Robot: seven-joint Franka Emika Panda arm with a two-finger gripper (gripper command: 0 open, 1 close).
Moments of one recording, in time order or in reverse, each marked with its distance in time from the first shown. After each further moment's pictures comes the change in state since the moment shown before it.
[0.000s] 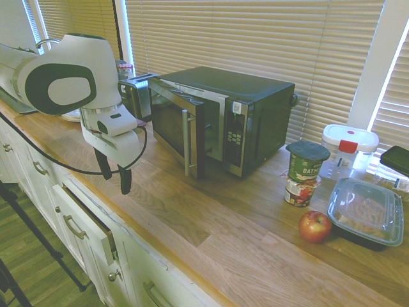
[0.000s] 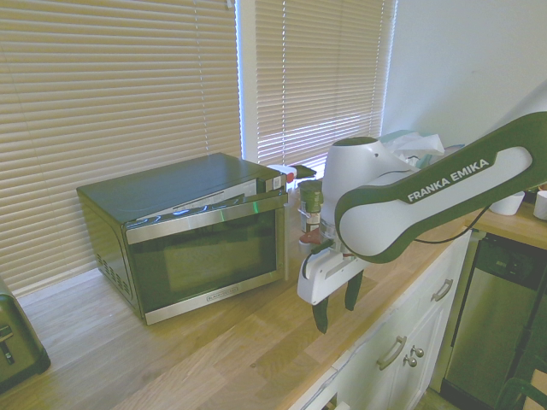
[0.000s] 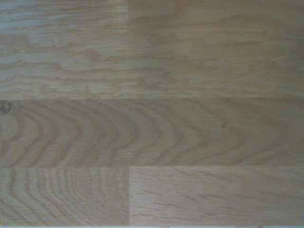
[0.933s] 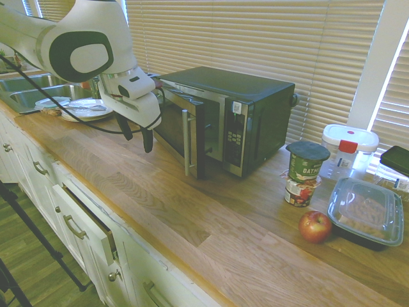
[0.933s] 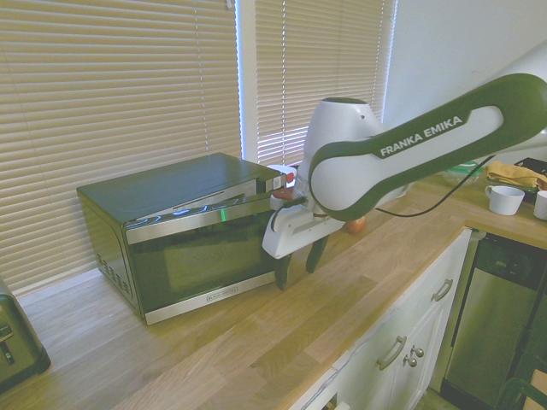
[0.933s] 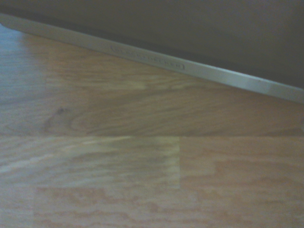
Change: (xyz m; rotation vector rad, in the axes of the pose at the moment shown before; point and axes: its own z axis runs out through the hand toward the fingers) arm 0.040 -0.073 -0.068 0.183 0.075 -0.015
